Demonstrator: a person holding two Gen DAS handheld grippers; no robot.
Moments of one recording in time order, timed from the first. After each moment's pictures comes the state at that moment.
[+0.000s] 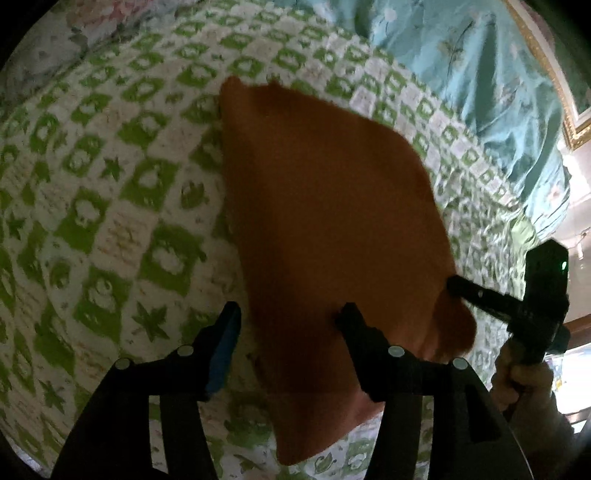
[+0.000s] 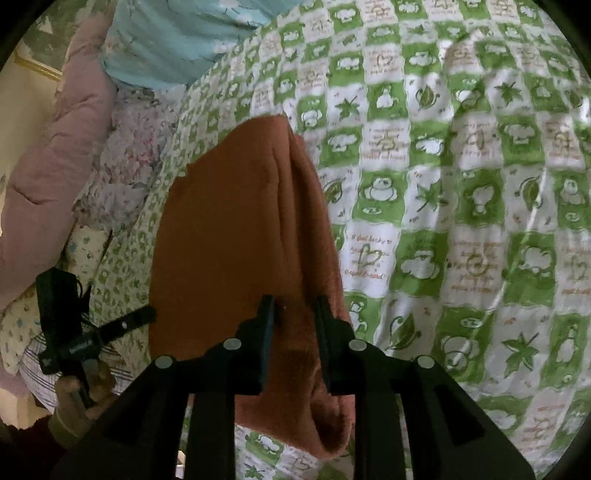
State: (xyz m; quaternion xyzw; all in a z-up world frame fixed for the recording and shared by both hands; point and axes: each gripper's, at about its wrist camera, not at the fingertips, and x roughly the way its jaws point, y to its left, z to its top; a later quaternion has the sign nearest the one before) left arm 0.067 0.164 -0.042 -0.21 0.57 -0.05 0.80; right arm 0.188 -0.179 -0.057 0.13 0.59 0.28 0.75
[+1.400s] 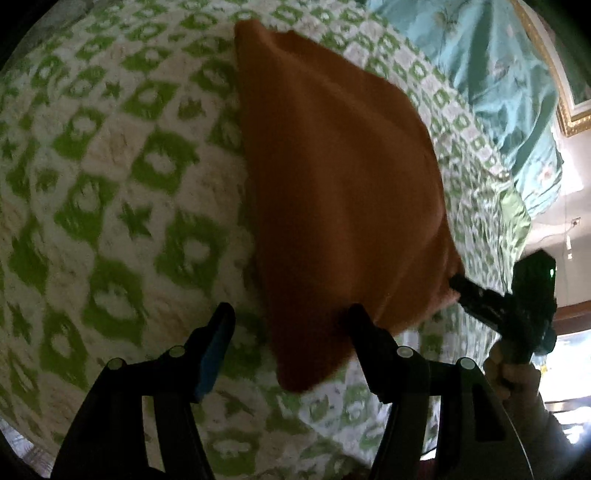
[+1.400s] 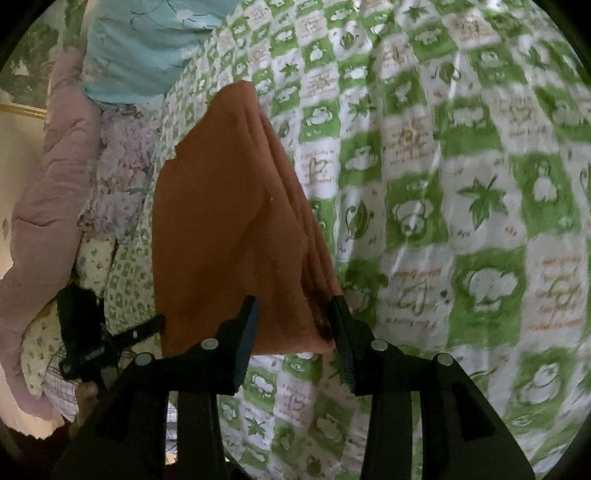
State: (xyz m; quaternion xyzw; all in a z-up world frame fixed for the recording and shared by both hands) left arm 0.023 0.157 -0.063 -0.22 0.61 -0.08 0.76; right arm 0.134 -0.225 -0.076 0.21 0.61 0.24 0.72
